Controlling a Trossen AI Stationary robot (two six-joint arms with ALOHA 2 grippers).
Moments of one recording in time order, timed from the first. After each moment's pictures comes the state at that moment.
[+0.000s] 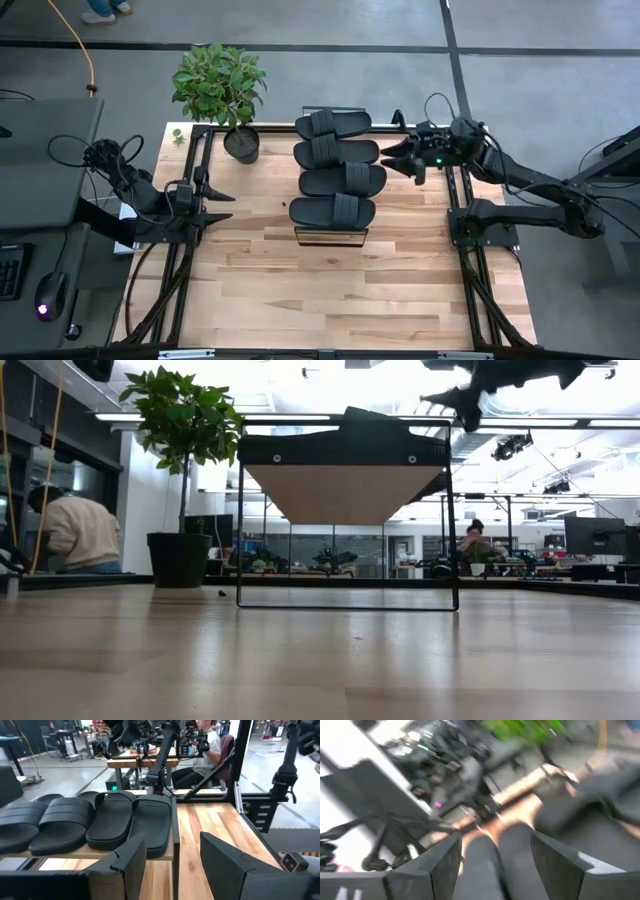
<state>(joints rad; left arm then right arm) -0.55 0.38 0.61 -0.40 -0.68 -0.08 -0.53 0.85 0.77 -0.09 -0.48 0.47</state>
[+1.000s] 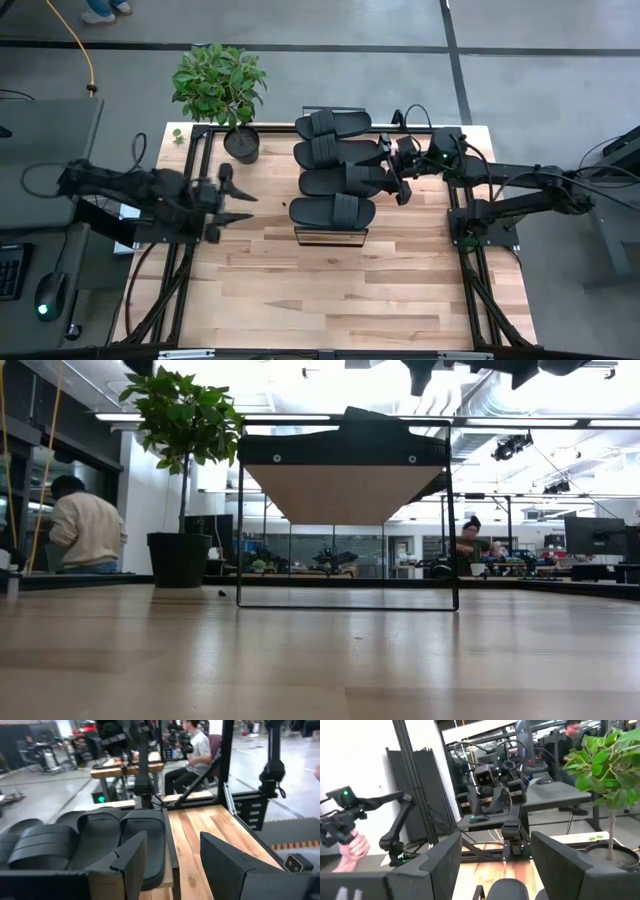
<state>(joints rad) -0.17 0.54 0.61 -0.19 -0.22 0.07 -0.28 1.07 0.77 0.43 -0.48 0.22</state>
